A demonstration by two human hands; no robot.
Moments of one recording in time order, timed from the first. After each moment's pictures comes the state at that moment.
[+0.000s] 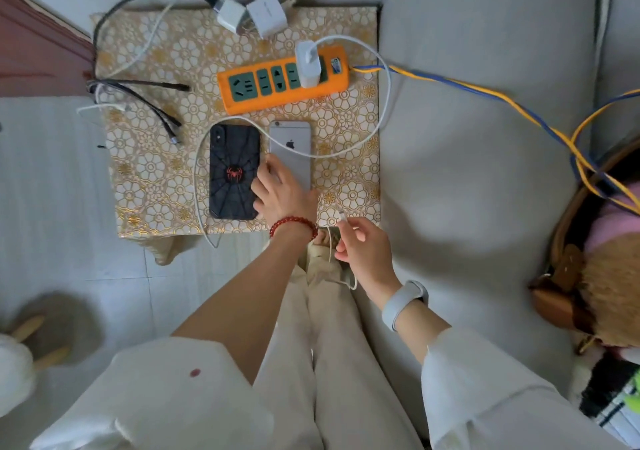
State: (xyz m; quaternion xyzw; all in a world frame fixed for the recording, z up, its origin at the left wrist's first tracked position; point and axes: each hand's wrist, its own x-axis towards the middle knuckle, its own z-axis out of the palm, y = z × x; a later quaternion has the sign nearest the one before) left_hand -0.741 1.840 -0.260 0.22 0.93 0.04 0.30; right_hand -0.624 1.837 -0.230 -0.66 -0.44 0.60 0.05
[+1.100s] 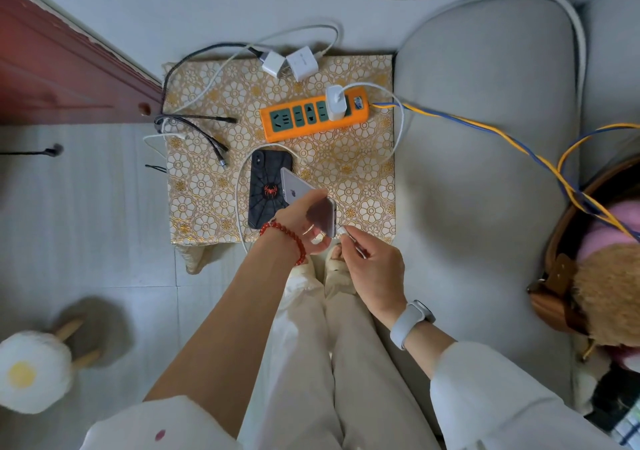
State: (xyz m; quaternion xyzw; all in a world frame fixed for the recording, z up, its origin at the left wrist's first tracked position) left_hand -0.789 1.826 -0.172 -0.31 0.60 0.37 0.64; right_hand -0.644 1.822 -0.165 -0.58 -0.67 0.46 0.11
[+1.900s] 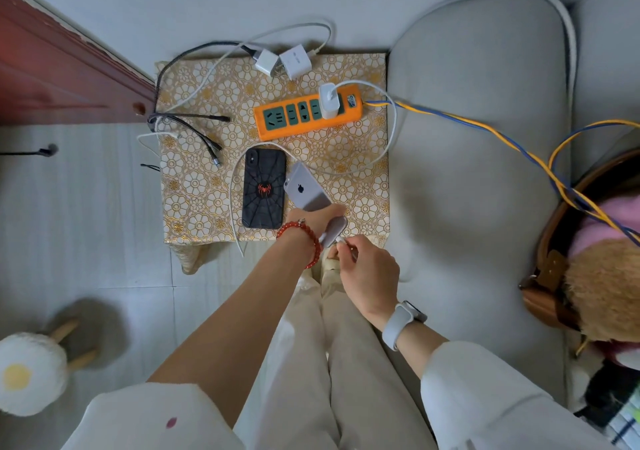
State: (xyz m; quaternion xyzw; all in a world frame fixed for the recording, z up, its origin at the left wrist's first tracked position) left_hand -0.758 1.833 -0.174 -0.17 0.72 0.29 0.60; right_hand -0.640 1.819 -0.170 -0.58 -0.74 0.34 -0.02
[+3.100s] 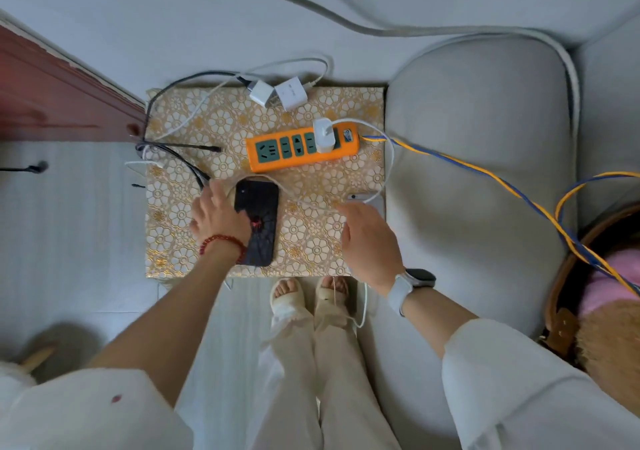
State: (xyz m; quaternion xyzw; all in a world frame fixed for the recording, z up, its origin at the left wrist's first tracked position) left_hand -0.863 1.814 -0.247 0.20 0.94 0.01 0.27; right_hand -0.670 1.913 -0.197 -0.41 -0.85 0.33 -0.05
